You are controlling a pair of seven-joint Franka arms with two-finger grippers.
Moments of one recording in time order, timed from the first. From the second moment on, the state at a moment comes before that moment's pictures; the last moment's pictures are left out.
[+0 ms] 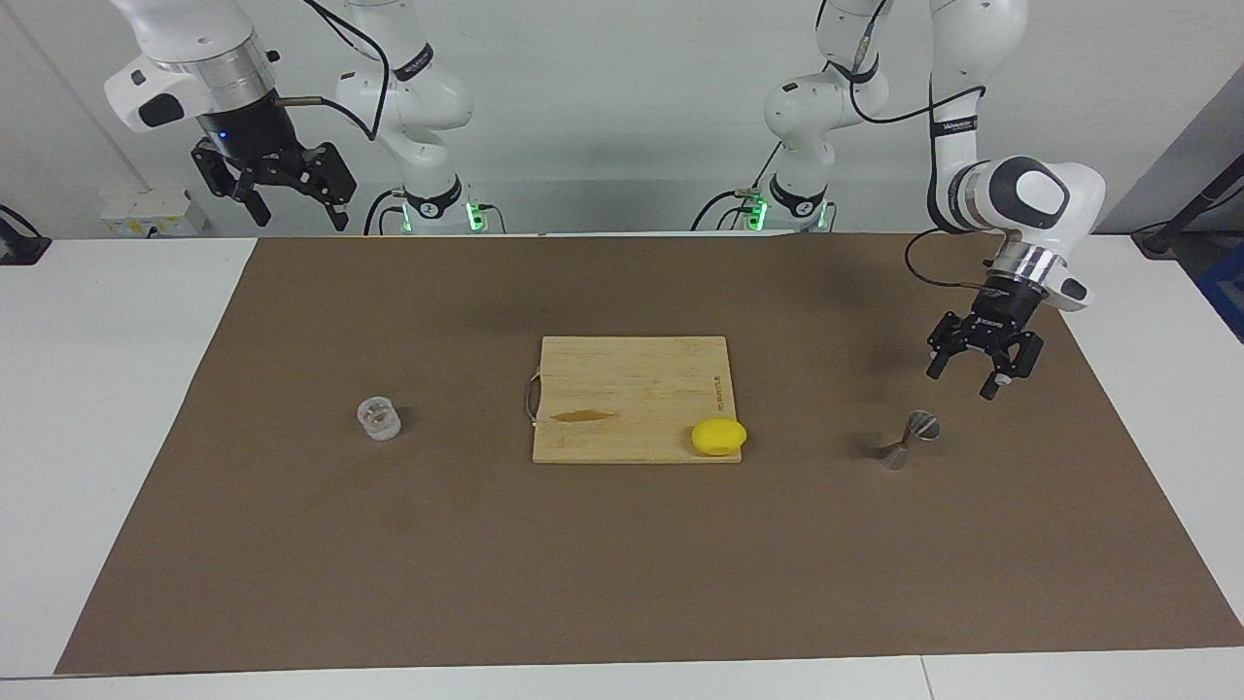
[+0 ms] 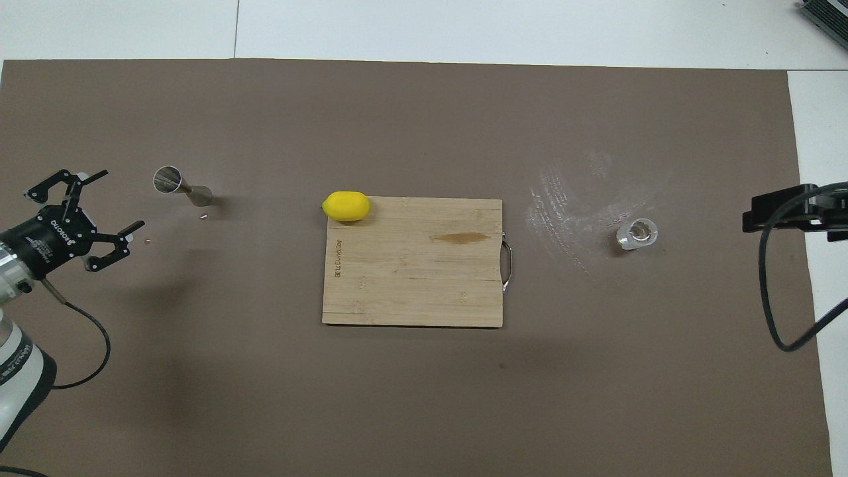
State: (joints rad) left arm 0.24 0.02 -0.03 -2.28 -1.47 2.41 -0.43; right arm -0.03 -0.05 0.05 -1.50 0.01 1.46 0.15
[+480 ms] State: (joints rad) left arm 0.24 0.04 -0.04 -2.28 -1.61 2.41 -0.90; right arm -0.03 -0.05 0.05 -1.50 0.01 1.46 0.15
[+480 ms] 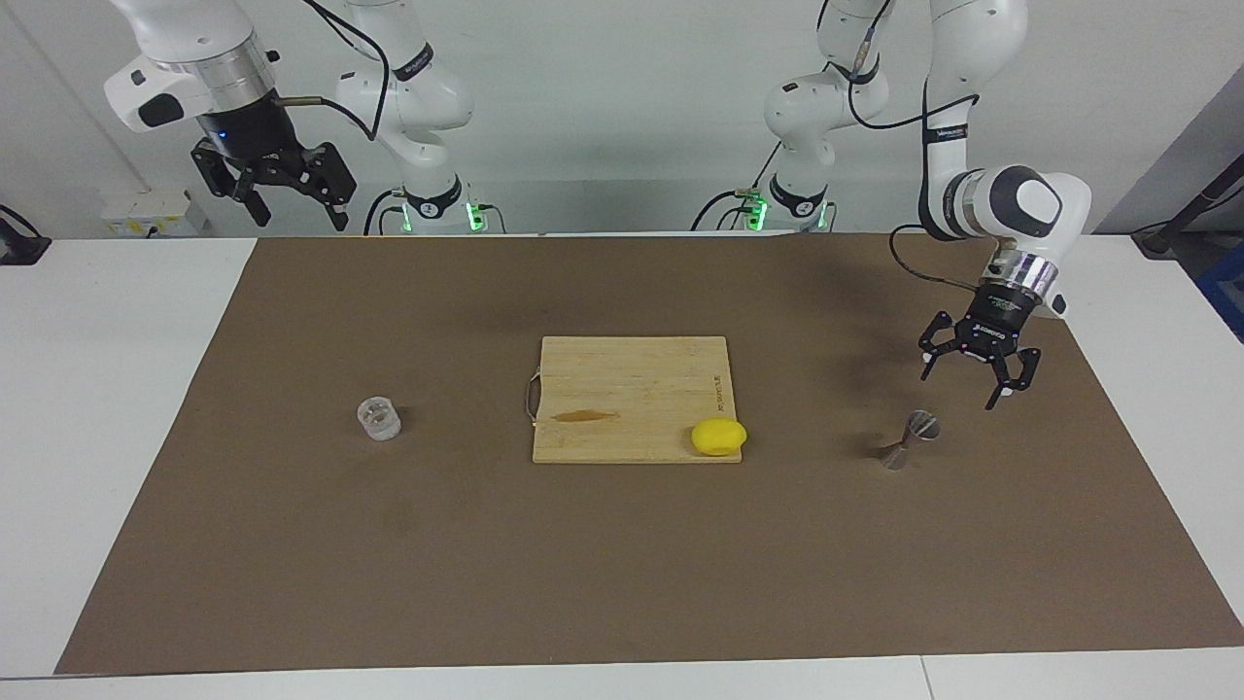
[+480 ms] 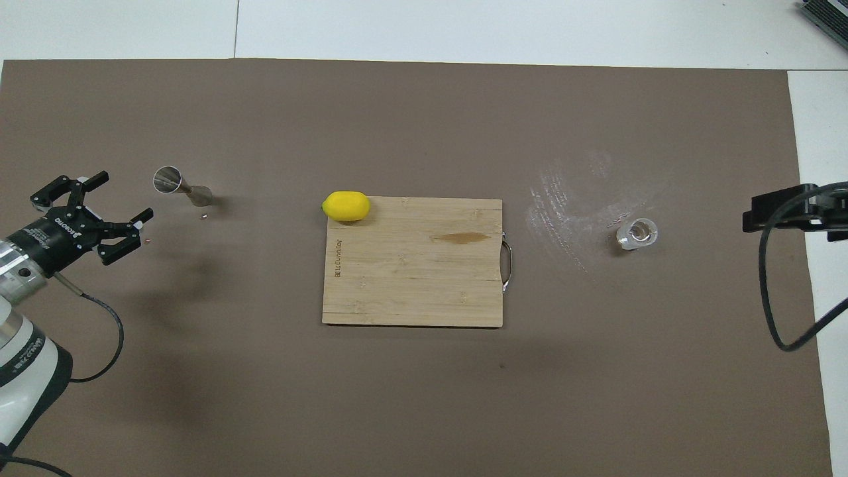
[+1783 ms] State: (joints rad) left arm 0.17 0.13 -0.06 -2.28 -1.89 2.40 -0.80; right arm -0.03 -0.05 0.05 -1.50 0.01 1.46 0.15
